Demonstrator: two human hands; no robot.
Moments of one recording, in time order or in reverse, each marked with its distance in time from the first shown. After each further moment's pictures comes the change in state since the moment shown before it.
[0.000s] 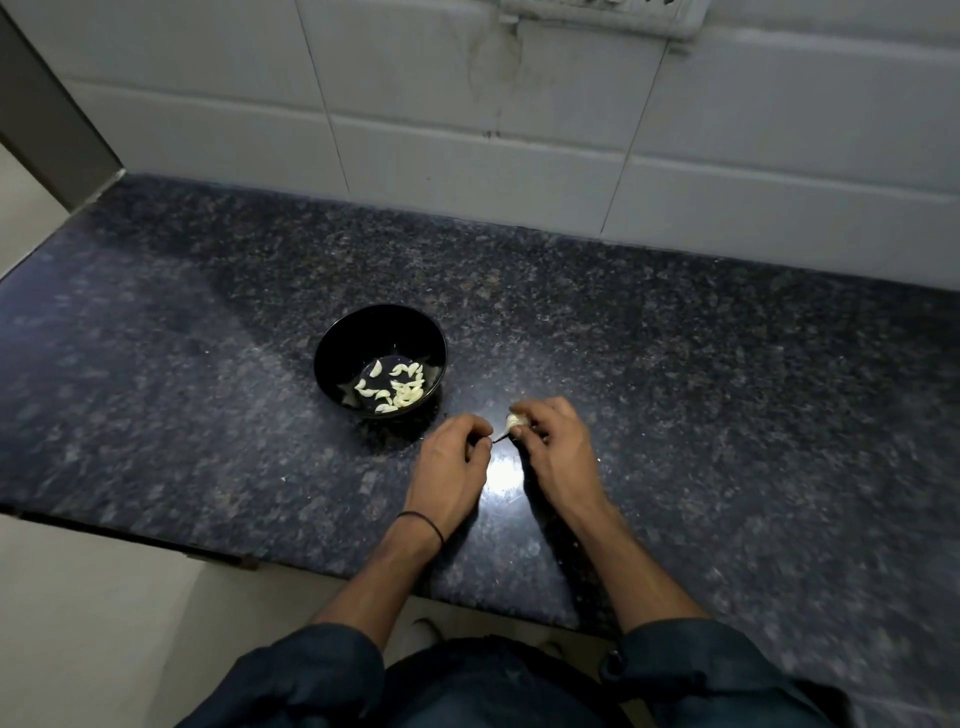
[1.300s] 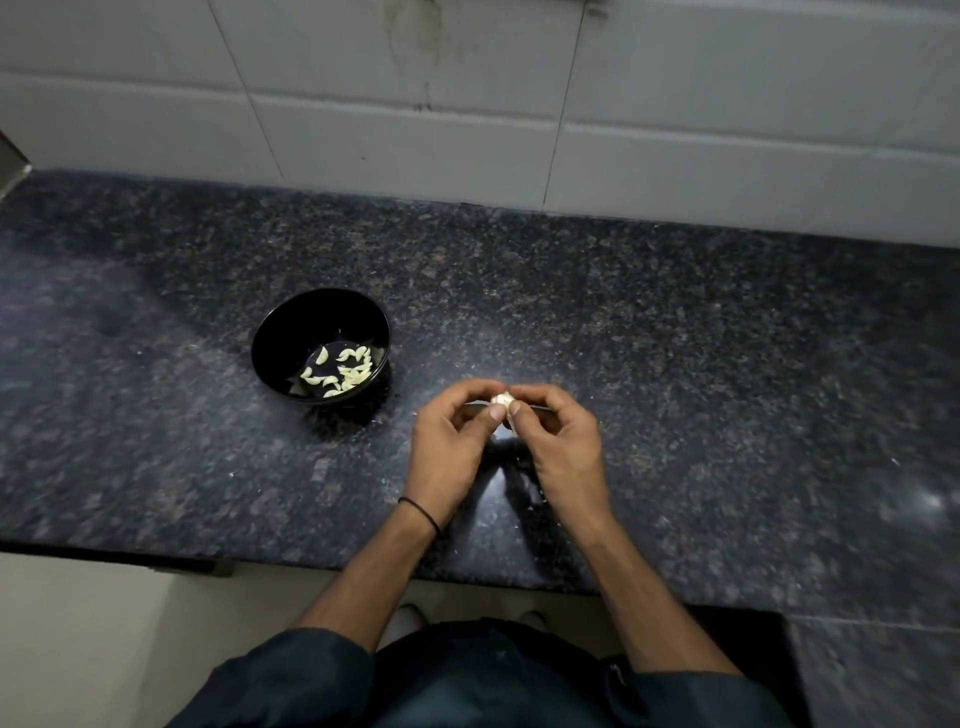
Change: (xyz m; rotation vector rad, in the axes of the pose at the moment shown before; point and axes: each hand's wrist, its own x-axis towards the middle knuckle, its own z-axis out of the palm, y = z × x) left_hand -0.020 0.065 0.020 -0.627 -0.062 -0.029; right_hand -0.050 -0.034 -0.049 0.465 0.173 0.181
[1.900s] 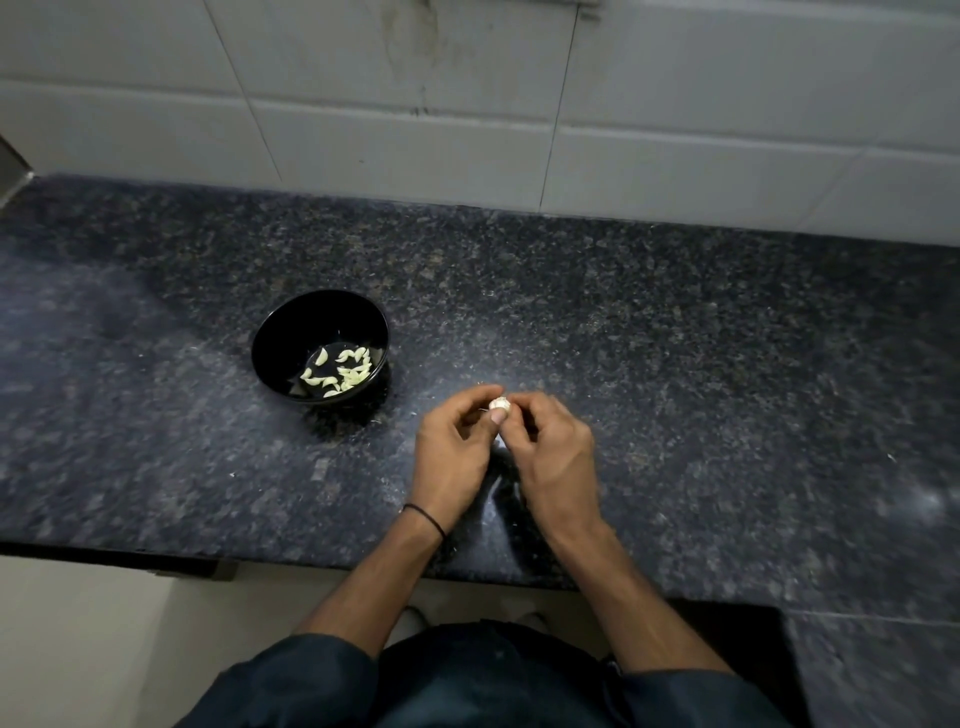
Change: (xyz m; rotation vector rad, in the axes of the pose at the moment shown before) left_hand -0.003 -0.009 0.005 0.087 0.067 -0.028; right_hand -0.012 -0.006 0.007 -0.544 0.093 -0.279
